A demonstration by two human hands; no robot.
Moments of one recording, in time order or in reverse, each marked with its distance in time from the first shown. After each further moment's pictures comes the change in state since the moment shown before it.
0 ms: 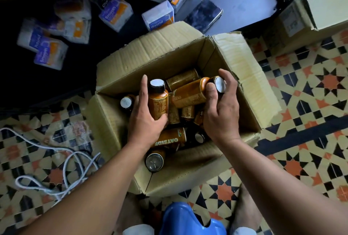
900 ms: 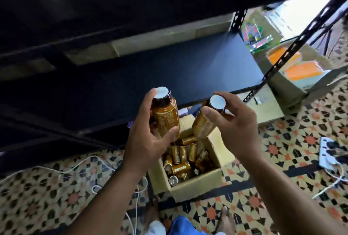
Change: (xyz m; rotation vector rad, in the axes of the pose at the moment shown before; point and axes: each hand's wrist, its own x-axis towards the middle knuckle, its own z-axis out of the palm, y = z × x) left_hand -0.199 0.375 -0.370 -0.180 0.217 0.392; right_hand -0.065 -0.456 -0.274 0.217 -0.181 -0.295
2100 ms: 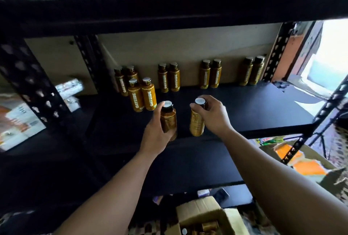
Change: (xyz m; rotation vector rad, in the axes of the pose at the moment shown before) left_hand 0.114 0.122 -0.241 0.093 0.254 0.138; right_hand 0.125 -0.308 0.090 -0.061 -0.046 -0.258
